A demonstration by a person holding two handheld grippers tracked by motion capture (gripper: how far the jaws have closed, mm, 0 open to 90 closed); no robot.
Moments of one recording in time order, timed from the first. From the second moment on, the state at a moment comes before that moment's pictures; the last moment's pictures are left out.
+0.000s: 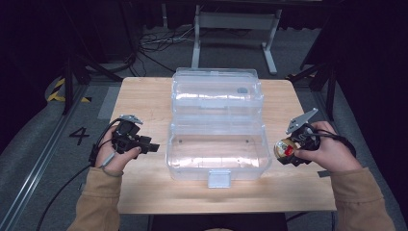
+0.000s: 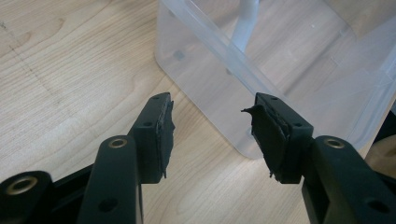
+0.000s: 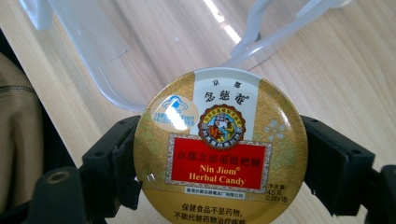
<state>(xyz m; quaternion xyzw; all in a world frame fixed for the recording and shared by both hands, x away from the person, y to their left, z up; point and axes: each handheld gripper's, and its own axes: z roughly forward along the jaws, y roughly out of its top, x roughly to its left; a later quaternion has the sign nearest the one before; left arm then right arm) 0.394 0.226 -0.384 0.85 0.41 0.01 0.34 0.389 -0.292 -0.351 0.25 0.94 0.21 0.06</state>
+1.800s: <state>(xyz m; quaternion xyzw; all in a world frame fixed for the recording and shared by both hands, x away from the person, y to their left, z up) 0.392 0.232 -0.384 0.84 0.42 0.01 0.34 0.405 -0.201 -0.364 0.22 0.95 0.20 0.03</state>
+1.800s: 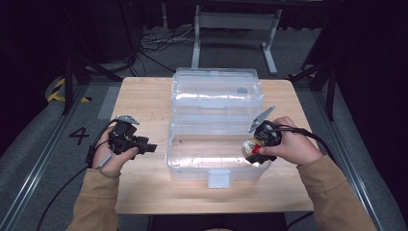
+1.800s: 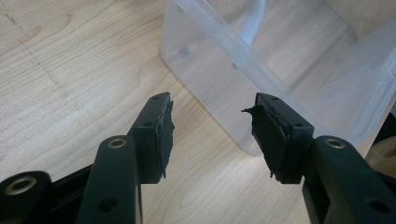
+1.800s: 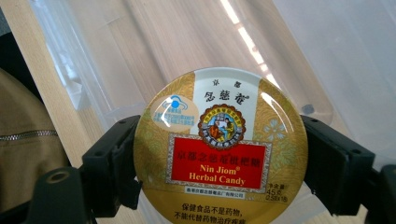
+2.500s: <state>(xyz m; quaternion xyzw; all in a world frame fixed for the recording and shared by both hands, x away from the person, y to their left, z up) 0.392 0.234 -0.385 0.84 0.42 0.01 0.34 0.405 -0.189 -0.390 0.25 0.95 0.16 0.02</state>
